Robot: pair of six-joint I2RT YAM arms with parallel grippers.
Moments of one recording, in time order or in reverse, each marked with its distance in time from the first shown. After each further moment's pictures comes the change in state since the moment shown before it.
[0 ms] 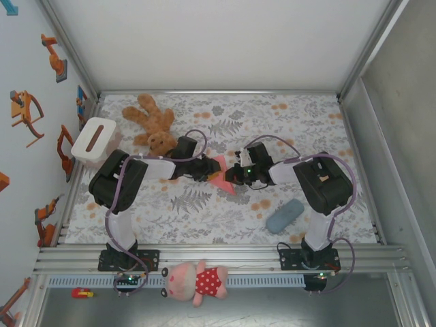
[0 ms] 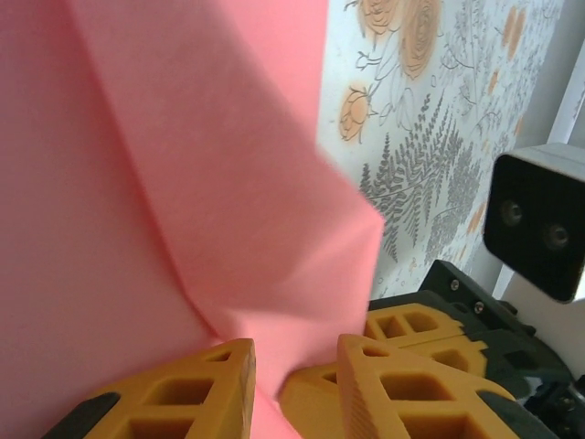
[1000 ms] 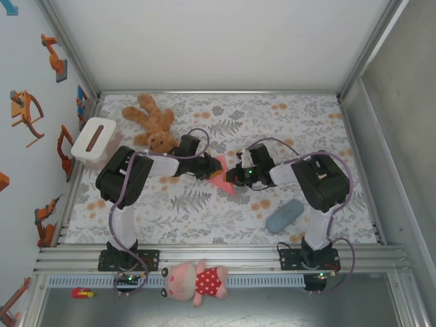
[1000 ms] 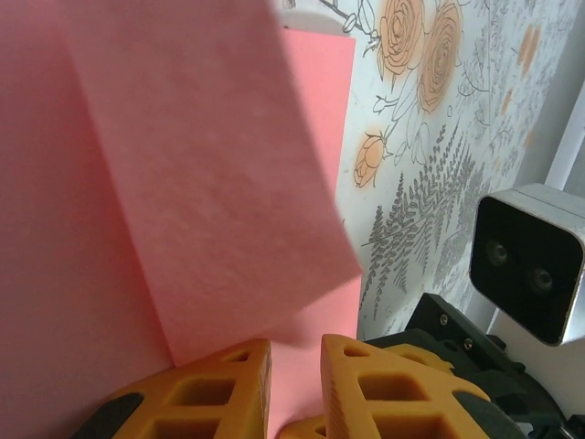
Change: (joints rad) left arm 0.000 0.080 0.080 -0.021 -0.002 0.003; right arm -0.014 0.030 -0.021 0.055 -0.031 0.045
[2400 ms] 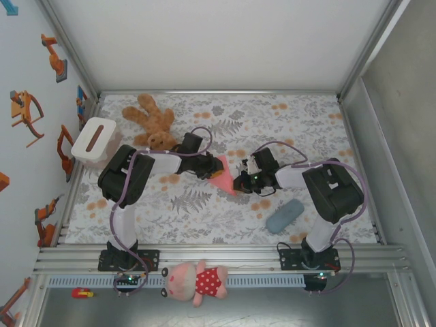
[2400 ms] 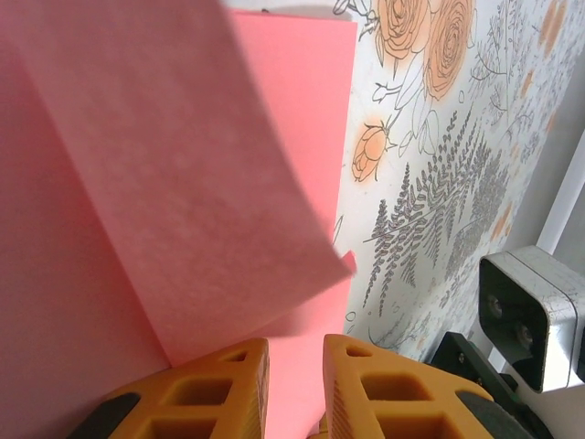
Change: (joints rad) left arm -0.012 0.016 0.059 -0.095 0.006 0.051; right arm -0.004 -0.139 -0.053 -0.271 0.080 -0.106
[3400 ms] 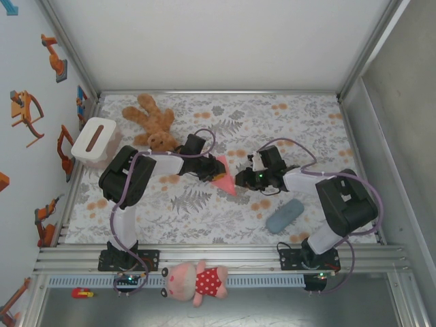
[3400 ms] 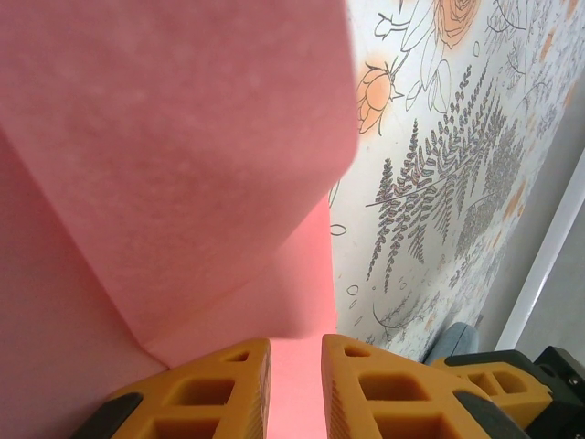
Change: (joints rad) left arm -0.027 -0.002 0.003 -0.032 0.000 0.007; right arm -0.022 -0.148 -0.045 -0.011 0.045 0.007
